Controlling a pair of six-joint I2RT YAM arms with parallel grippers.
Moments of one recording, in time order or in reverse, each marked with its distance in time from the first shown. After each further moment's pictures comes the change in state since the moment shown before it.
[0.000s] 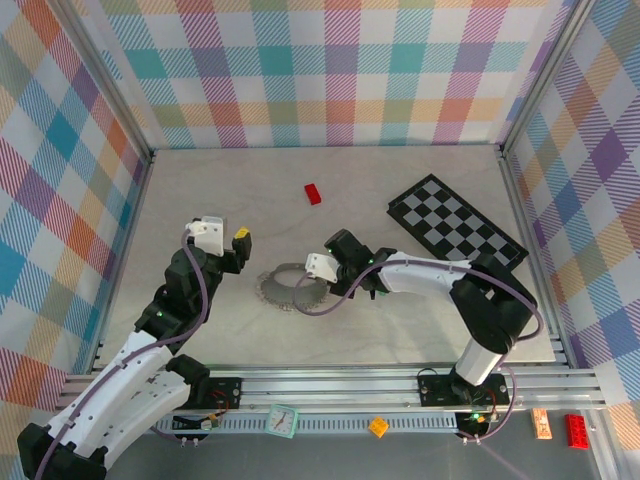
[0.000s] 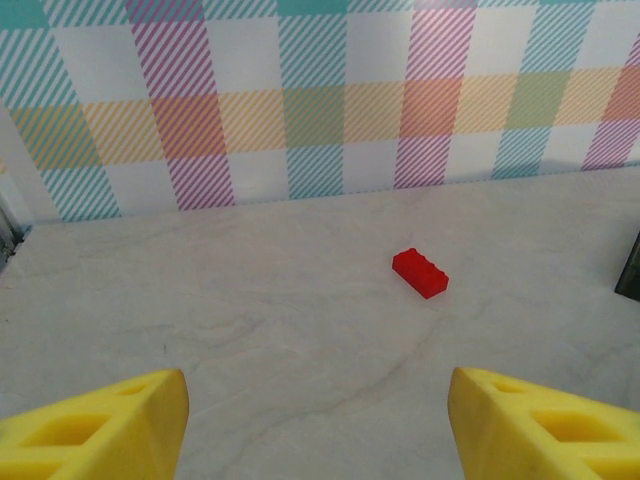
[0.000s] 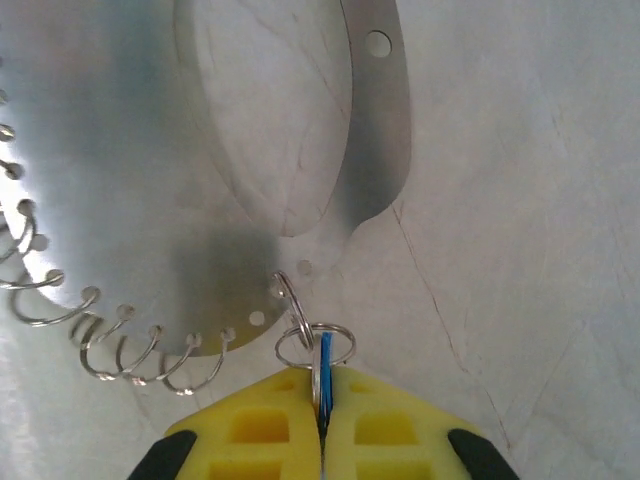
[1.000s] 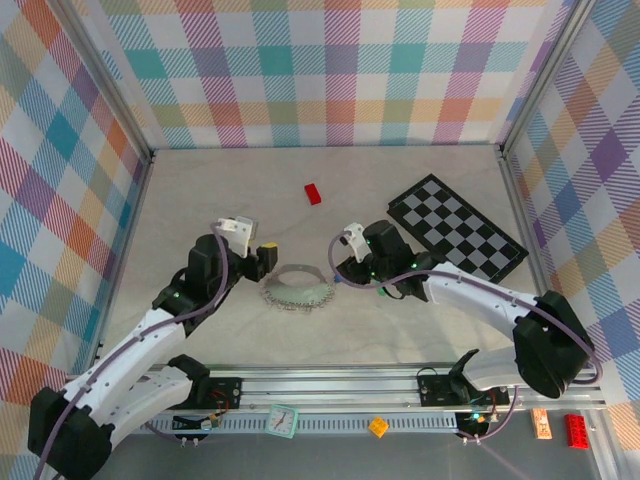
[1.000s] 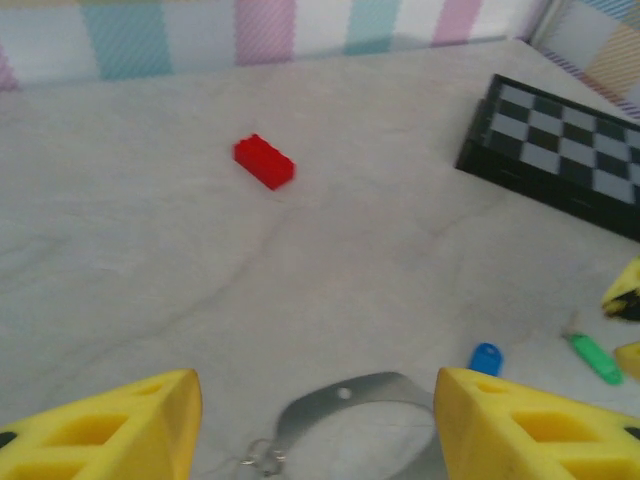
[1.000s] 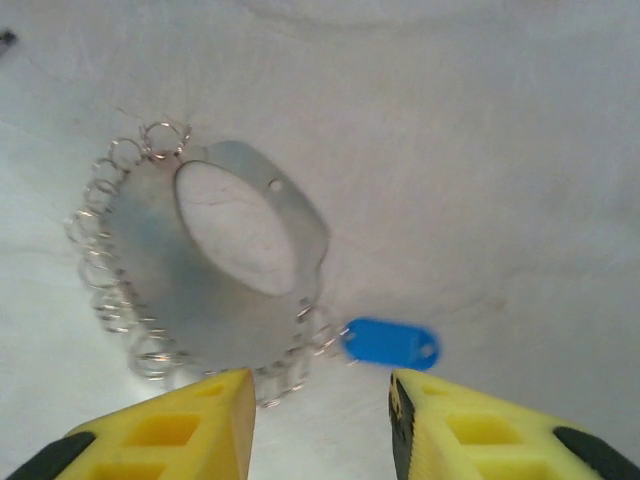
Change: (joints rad) left arm 0.000 0.227 0.053 -0.055 0.373 -0.114; right arm -0.108 -0.349 -0.155 0.040 -0.159 0.786
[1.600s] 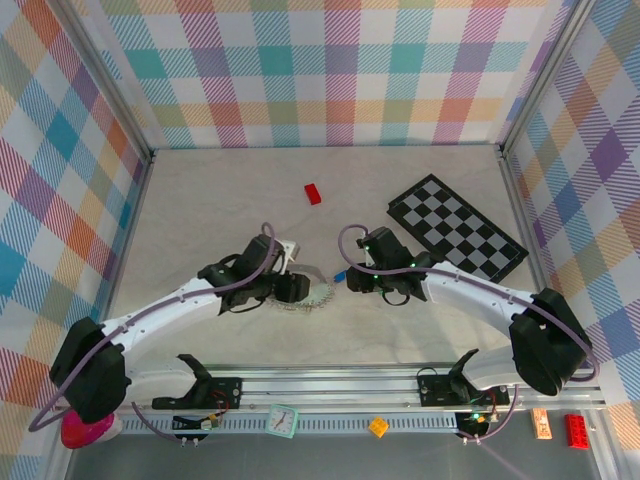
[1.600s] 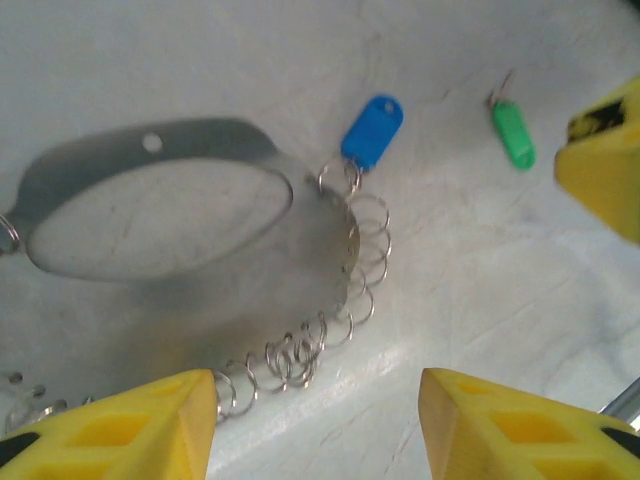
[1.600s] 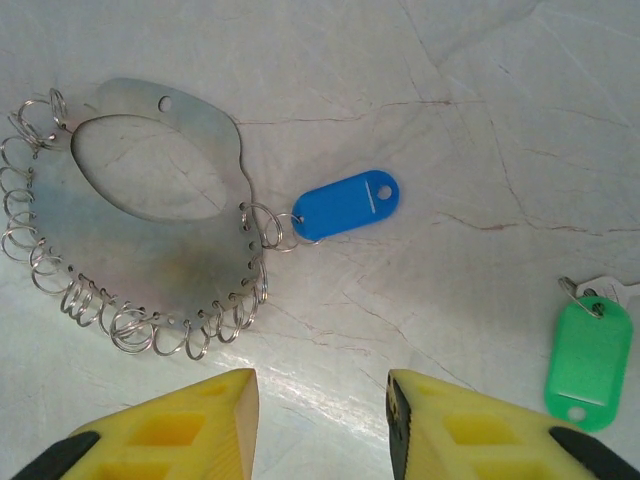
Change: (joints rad) left arm -0.245 0.320 0.153 -0.323 0.087 -0.276; right arm -0.003 0.017 0.000 -0.169 0.059 0.335
